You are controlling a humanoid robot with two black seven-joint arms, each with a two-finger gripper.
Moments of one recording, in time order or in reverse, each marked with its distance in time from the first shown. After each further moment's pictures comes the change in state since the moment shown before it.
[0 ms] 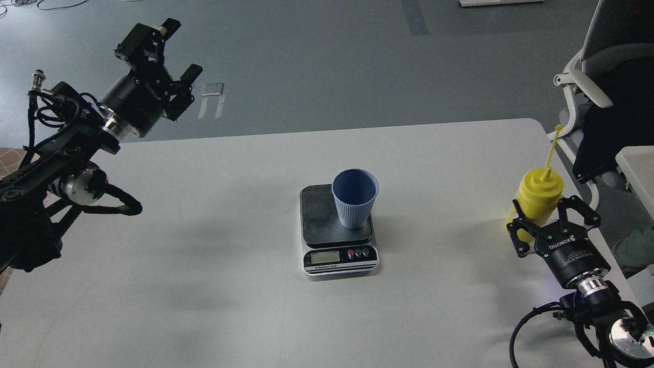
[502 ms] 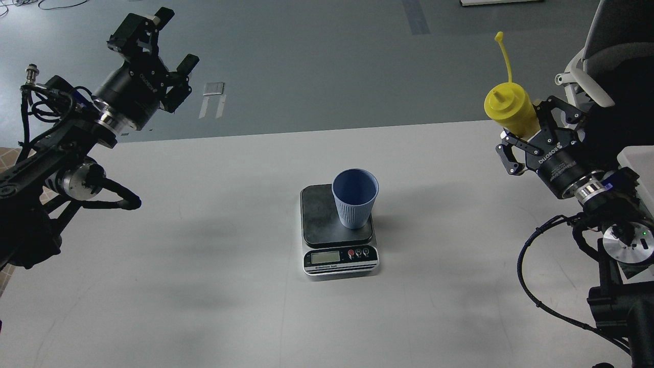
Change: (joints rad) left arm 0.000 0.003 -0.038 -0.017 -0.002 0.003 0.000; right arm 0.325 -0.019 0.020 0.182 -0.534 -0.001 -0.007
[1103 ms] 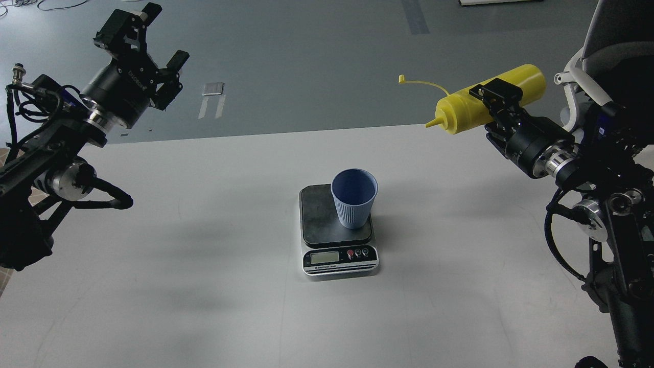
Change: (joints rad) left arm 0.017 0.027 -0.029 -0.020 -0.005 -0.002 0.000; right arm 0.024 0.019 -0.172 0.221 -0.792 0.000 0.054
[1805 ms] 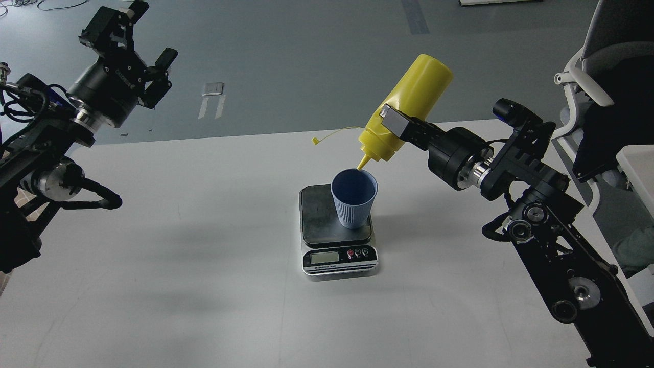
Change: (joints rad) left arm 0.017 0.047 -0.023 -0.012 0.000 -0.011 0.000; right arm 0.038 0.000 -0.371 0.090 -0.473 -0.081 0.179
